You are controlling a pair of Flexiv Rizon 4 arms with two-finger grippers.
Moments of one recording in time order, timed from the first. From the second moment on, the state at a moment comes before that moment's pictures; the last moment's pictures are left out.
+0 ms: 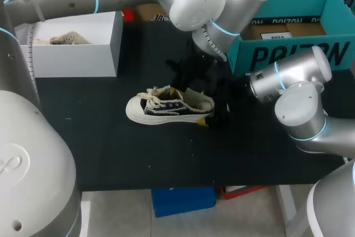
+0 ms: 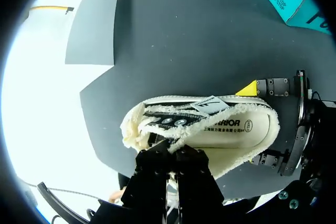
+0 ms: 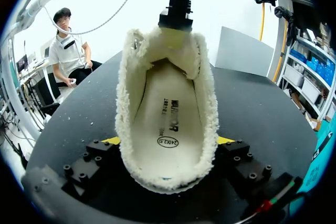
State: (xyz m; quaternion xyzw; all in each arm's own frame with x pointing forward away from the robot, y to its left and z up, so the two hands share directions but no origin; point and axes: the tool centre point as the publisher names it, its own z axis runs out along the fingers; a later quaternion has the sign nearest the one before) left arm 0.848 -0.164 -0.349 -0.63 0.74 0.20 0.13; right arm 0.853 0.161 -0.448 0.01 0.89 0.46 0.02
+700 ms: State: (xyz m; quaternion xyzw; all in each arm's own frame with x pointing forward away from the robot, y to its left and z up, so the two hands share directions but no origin) left arm 0.851 -0.119 -0.332 -0.68 0.70 0.17 0.10; right arm 0.853 0.161 -0.448 0.01 0.89 0.46 0.02
